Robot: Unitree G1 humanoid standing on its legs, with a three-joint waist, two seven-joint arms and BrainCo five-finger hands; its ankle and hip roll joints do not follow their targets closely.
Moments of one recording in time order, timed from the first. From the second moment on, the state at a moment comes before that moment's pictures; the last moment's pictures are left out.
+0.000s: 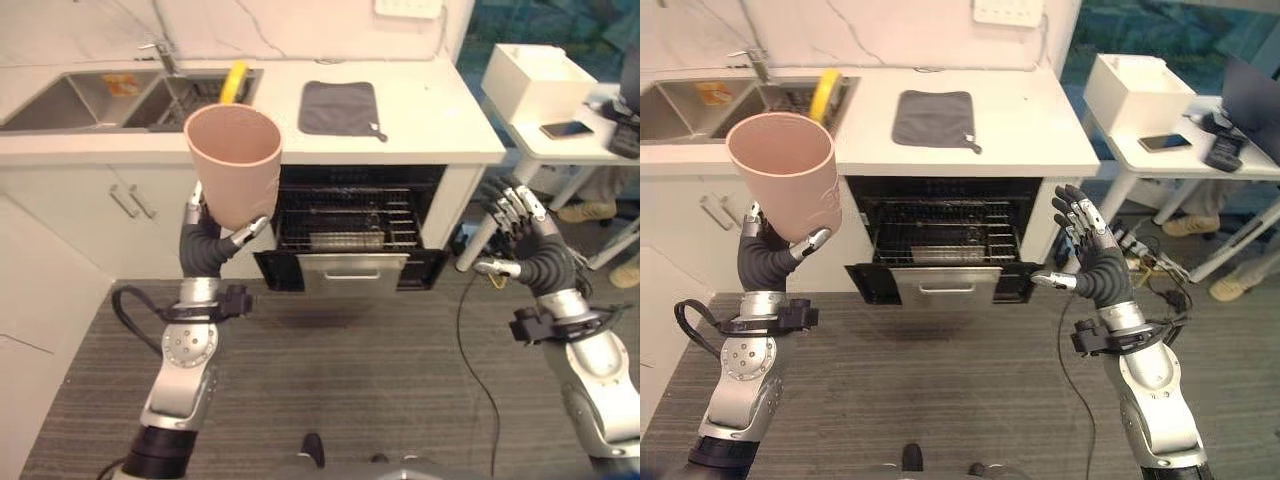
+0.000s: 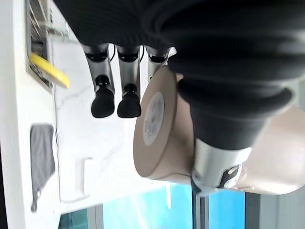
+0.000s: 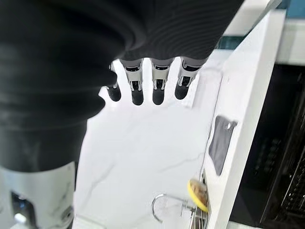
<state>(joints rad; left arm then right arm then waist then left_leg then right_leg) 0.00 0.40 -0.04 -0.27 -0.26 -0.30 0.23 0.09 -0.51 -0.05 -0.41 0.36 -0.16 0.08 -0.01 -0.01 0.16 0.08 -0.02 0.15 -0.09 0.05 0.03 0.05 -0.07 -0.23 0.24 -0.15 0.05</state>
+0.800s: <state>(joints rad) 0.14 0.43 0.00 -0.33 -0.26 -0.28 0.24 0.10 -0.51 -0.03 -0.39 0.38 -0.15 0.12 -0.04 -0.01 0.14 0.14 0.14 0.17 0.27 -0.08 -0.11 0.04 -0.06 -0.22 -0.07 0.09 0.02</state>
